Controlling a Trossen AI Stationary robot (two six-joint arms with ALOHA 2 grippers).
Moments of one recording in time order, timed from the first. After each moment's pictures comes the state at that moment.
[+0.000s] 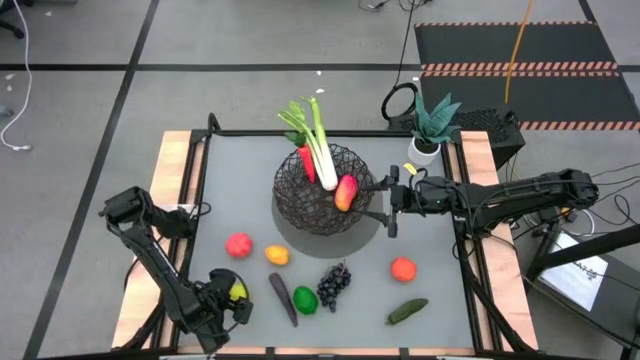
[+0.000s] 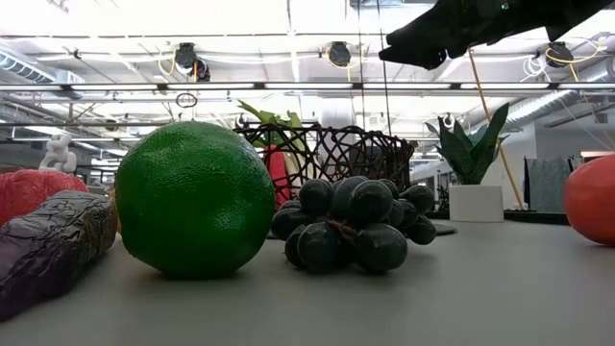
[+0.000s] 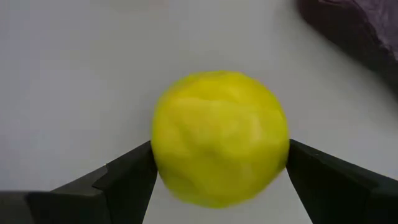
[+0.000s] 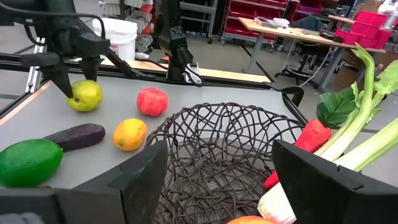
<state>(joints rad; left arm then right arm) -0.99 1.72 1.11 -0.96 -0.25 -2.23 0.02 0.99 0.54 0.24 0.13 -0.12</state>
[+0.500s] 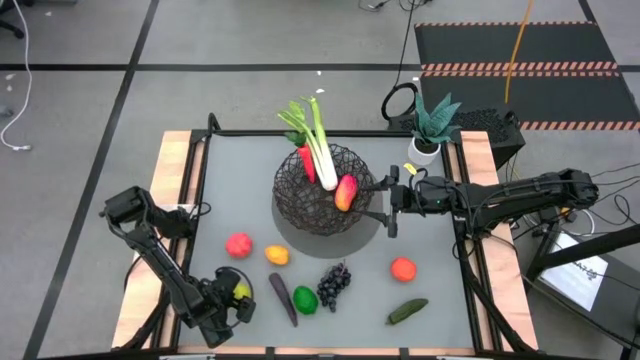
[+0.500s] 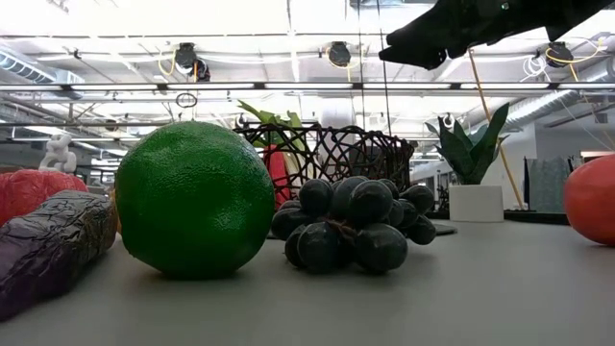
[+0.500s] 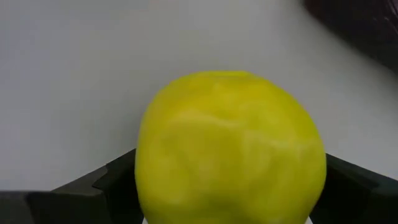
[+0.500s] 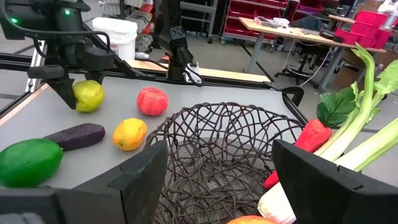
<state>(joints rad) -0.97 1.72 0.99 -0.79 -0.29 -2.15 0.02 1.00 0.54 0.24 0.13 -0.12</state>
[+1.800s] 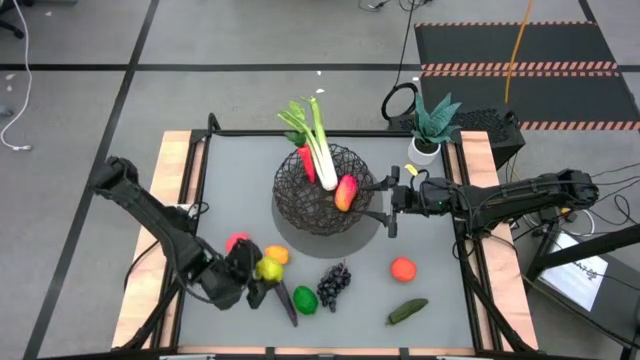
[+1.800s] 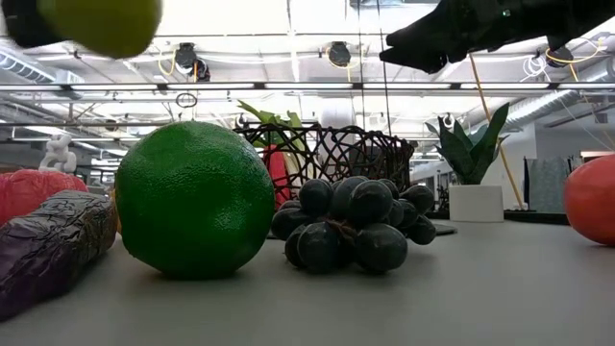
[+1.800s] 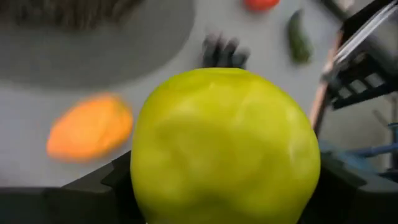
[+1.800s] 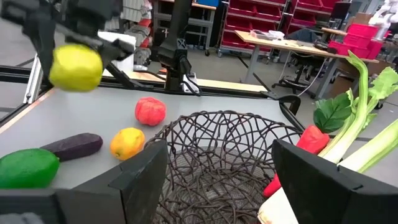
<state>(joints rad) -0.72 1.37 0.99 -0.53 -0.54 -1.25 0.02 1.00 0.48 0.36 0.13 -0.12</state>
